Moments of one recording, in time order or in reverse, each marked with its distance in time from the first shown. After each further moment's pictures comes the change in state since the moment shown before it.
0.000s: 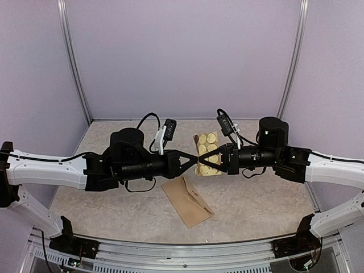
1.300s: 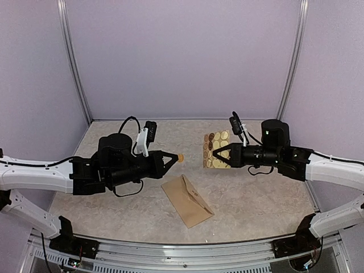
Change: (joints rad) left arm 0.001 -0.110 -0.084 -0.098 -0.235 -0.023; right arm -0.121 -0.010 -0.039 -0.093 0.191 0.024
